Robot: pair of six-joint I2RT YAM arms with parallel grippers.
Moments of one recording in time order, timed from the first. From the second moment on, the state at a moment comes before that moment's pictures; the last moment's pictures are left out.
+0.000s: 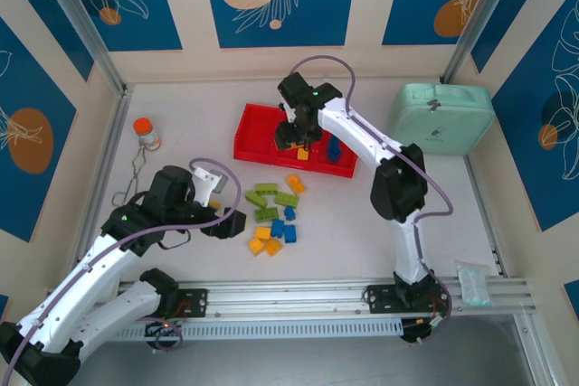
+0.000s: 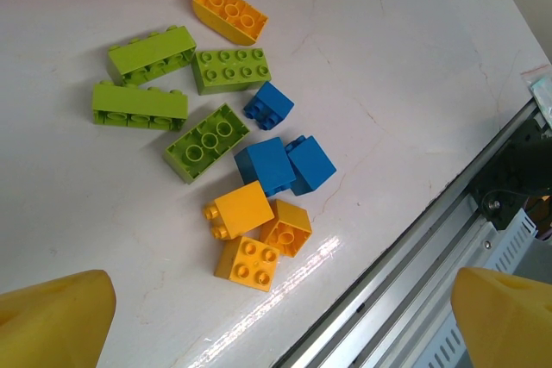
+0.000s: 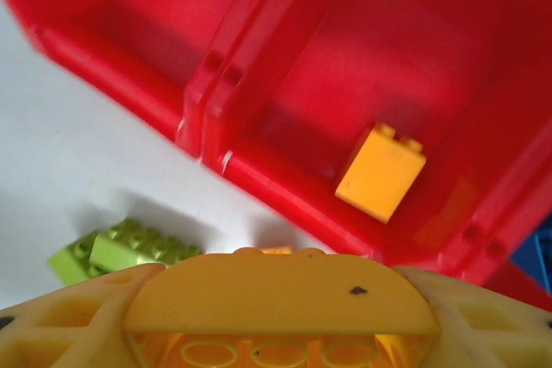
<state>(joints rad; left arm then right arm) -0.56 0.76 0.80 -0.83 0.37 -0.26 0.59 2.13 2.04 -1.14 -0.05 0.25</state>
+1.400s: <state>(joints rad) -0.56 0.79 0.80 -0.83 0.34 -0.26 0.54 2.12 2.01 -1.10 -0.01 0.20</state>
